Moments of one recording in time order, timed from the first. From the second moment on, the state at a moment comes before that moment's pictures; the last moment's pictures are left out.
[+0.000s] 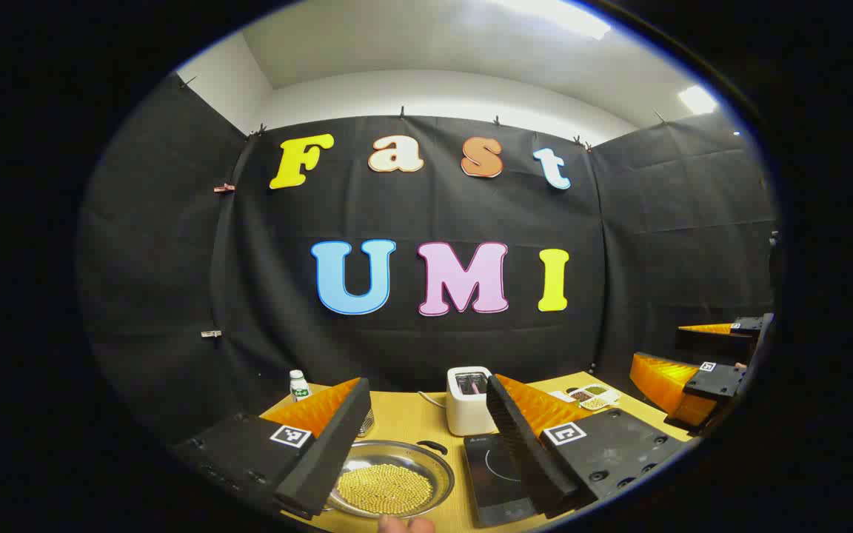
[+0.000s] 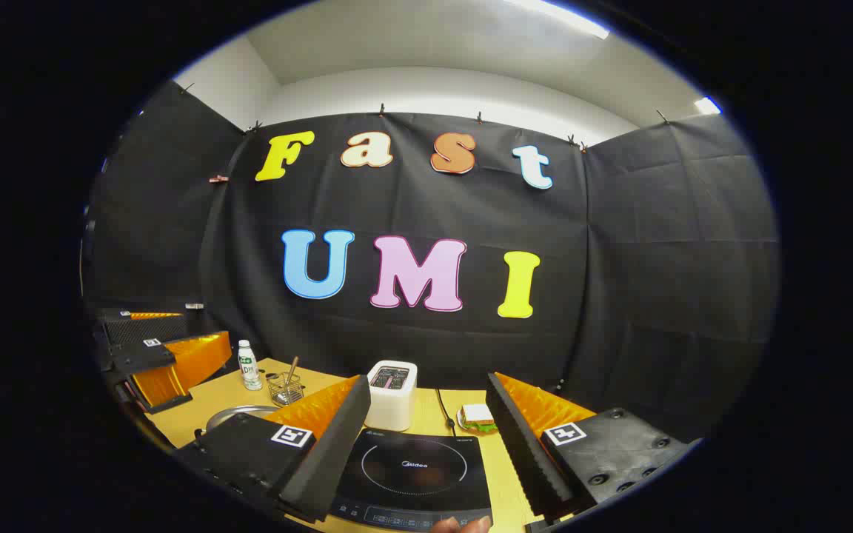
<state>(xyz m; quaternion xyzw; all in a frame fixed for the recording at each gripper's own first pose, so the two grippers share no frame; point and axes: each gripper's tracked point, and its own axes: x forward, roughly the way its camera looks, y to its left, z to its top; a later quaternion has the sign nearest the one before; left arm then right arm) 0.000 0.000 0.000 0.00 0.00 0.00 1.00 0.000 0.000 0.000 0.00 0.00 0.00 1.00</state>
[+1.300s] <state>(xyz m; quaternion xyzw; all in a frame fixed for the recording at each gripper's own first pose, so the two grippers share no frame) 0.002 -0.003 -0.007 -0.02 0.01 -0.02 1.00 0.011 -0.001 0.012 -0.01 -0.02 0.00 1.00</state>
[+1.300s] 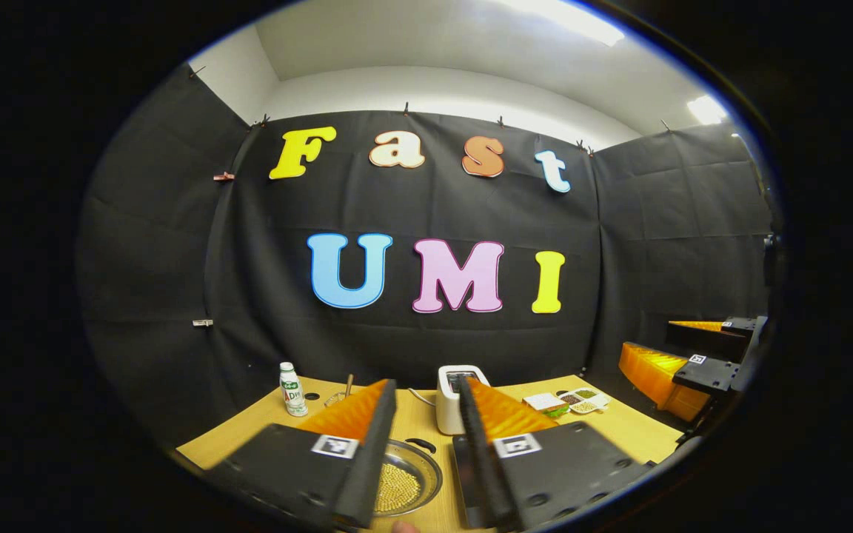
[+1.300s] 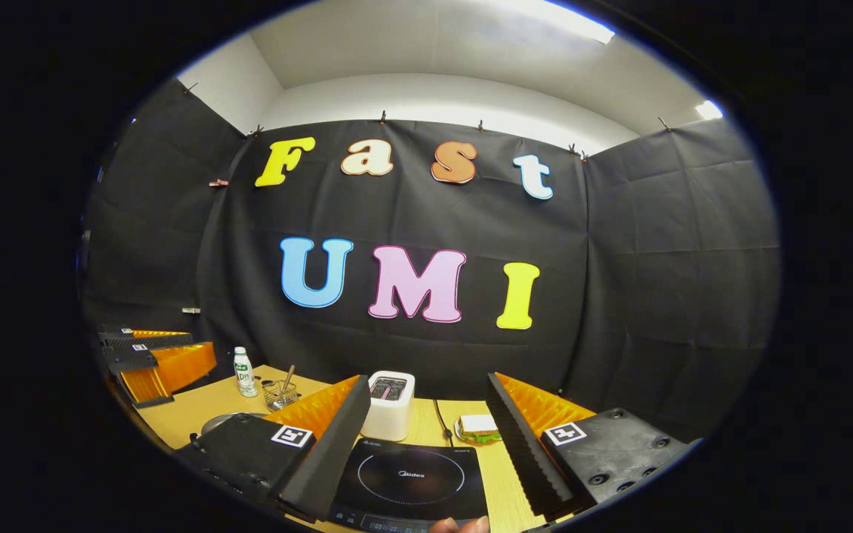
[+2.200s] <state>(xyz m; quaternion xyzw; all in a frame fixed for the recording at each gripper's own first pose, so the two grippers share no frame) -0.044 0.012 -0.183 0.01 0.34 -0.16 0.93 0.012 0.003 -0.011 -0.02 0.00 0.00 1.00</state>
